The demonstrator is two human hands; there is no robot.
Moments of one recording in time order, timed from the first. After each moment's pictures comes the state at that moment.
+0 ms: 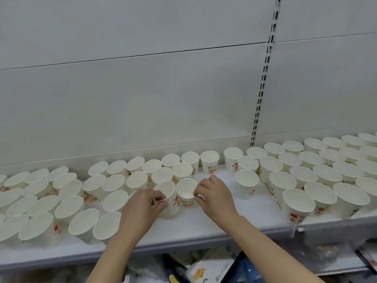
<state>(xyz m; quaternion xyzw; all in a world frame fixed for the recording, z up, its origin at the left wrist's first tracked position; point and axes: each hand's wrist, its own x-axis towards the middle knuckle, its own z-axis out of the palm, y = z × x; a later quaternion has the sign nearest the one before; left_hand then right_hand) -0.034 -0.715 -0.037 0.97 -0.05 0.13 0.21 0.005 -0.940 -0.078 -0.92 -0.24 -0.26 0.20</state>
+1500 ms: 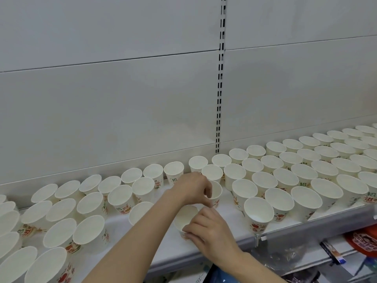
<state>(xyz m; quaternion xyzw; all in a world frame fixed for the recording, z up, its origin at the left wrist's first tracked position) 0.072 -0.927 -0.010 0.93 -0.36 -0.05 0.04 -0.036 -1.021 -0.099 -0.86 -0.31 -0.32 0.25</state>
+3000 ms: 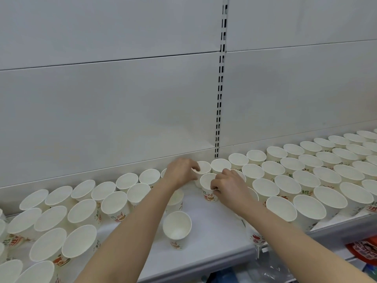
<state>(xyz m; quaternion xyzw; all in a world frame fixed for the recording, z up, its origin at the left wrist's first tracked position) 0.157 -0.921 -0.027 0.96 -0.24 0.04 0.14 0.071 -1.094 -0.056 -0.97 -0.15 -0.20 0.06</state>
